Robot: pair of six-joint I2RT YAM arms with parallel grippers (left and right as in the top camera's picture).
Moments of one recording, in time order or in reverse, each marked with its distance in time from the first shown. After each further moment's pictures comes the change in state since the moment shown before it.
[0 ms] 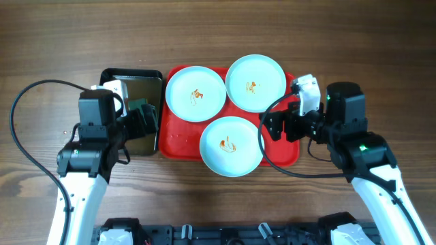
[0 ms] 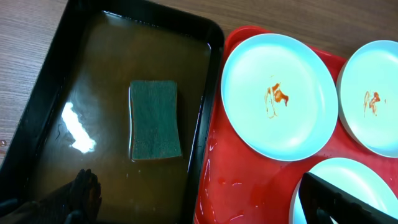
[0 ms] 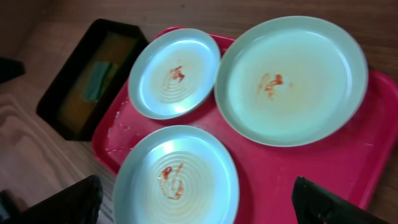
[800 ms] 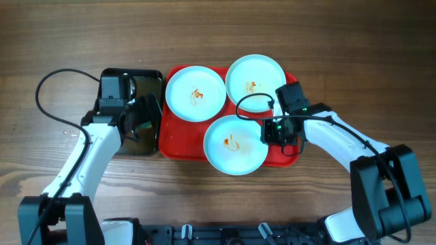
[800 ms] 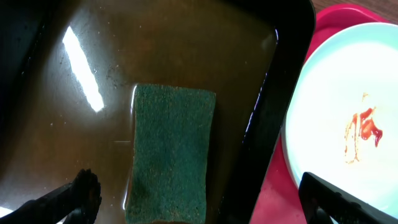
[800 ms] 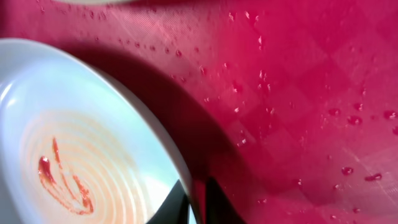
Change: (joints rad) left arm 0.000 0.414 0.002 0.237 -0.084 -0.106; right arm 0.099 0.603 0.004 -0.003 0.148 0.329
